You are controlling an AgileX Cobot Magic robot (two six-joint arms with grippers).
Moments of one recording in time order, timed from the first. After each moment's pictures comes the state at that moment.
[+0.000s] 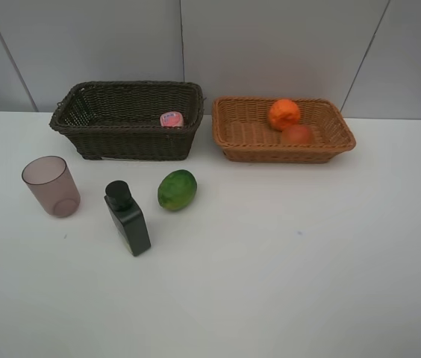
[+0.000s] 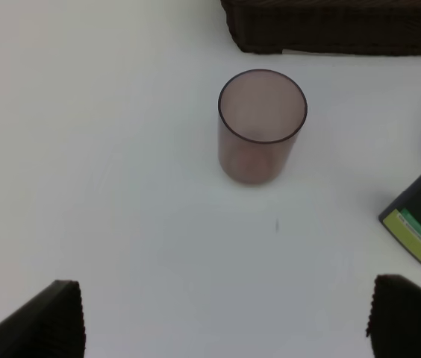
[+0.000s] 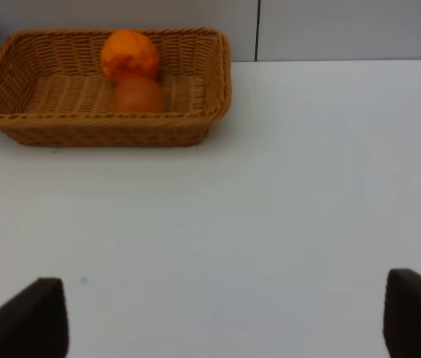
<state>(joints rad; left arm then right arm) 0.04 0.50 -0.69 0.01 0.99 -0.04 0.02 0.00 -0.53 -0.05 1.06 0.04</state>
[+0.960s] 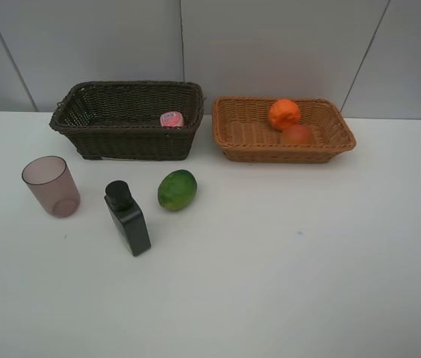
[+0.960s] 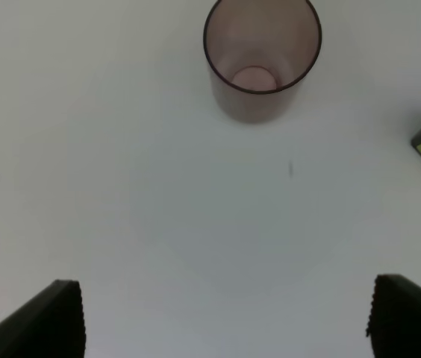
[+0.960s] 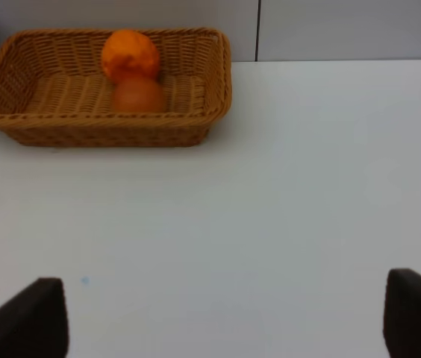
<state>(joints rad) -0.07 0.90 -0.77 0.07 0.96 -0.02 0.02 0.00 -0.53 -0.05 1.06 0.04</state>
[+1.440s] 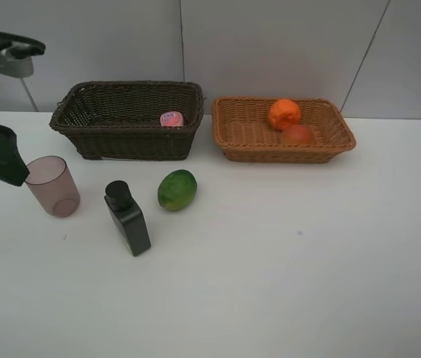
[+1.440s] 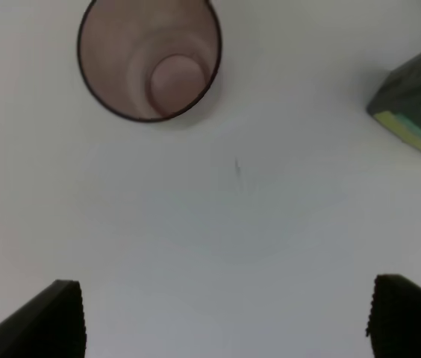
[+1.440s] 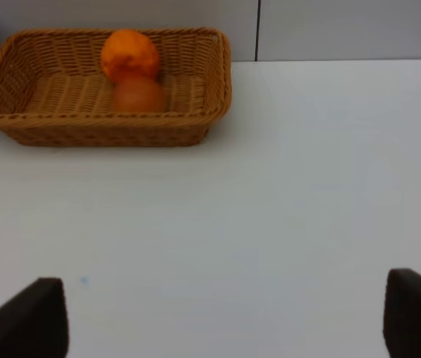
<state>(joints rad) -0.27 1.19 -0.86 0.11 0.90 -0.03 0.02 0.00 -0.53 -0.05 1.06 0.04</state>
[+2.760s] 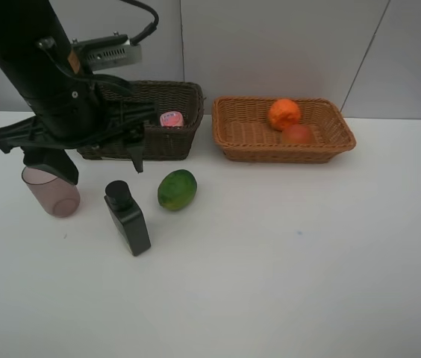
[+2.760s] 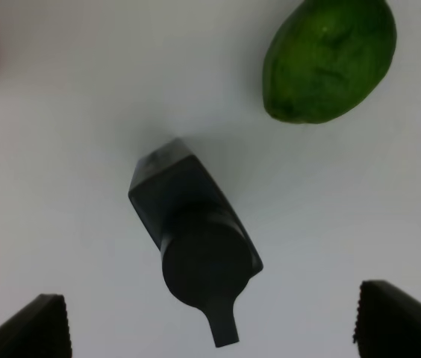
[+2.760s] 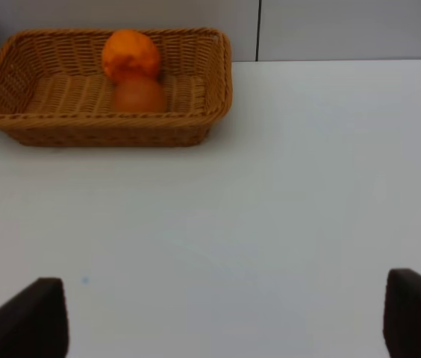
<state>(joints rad) -0.63 1.57 -1.13 0.10 0.95 -0.91 0.02 0.00 -0.53 -0.05 1.06 0.04</state>
